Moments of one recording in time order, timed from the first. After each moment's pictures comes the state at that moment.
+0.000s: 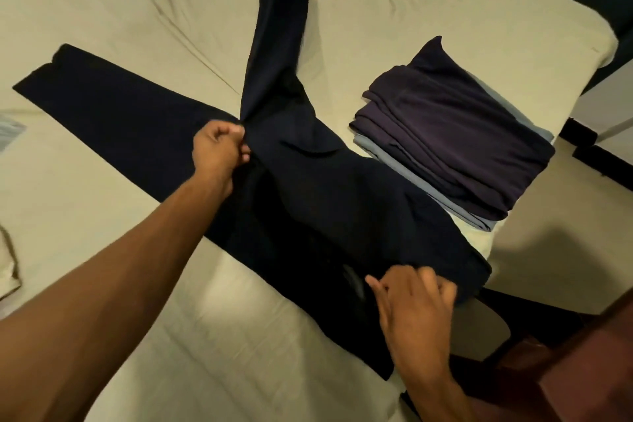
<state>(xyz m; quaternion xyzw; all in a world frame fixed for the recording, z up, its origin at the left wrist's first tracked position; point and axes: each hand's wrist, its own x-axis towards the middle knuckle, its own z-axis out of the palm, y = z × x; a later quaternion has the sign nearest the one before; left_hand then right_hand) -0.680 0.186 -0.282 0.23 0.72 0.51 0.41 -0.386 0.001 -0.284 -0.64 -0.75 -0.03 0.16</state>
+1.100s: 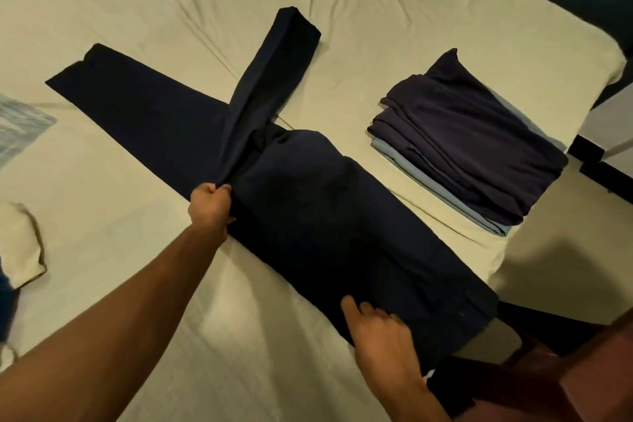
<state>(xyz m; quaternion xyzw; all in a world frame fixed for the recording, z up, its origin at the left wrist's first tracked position) -0.724 0.107 -0.333 0.11 0.82 0.41 0.39 -0.433 -0.037 -0.305 -0.57 -0.80 0.14 -0.11</state>
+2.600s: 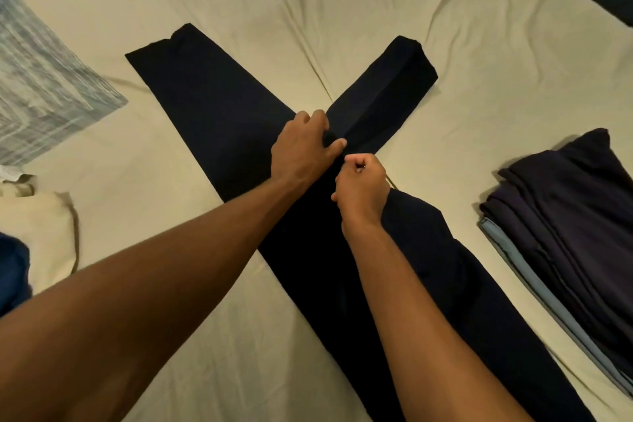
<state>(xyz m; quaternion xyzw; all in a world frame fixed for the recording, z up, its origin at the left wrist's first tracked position) -0.789 0.249 -0.316 0.54 0.79 0.26 0.12 -0.687 0.230 -0.294 -0.69 -0.48 0.46 0.29</state>
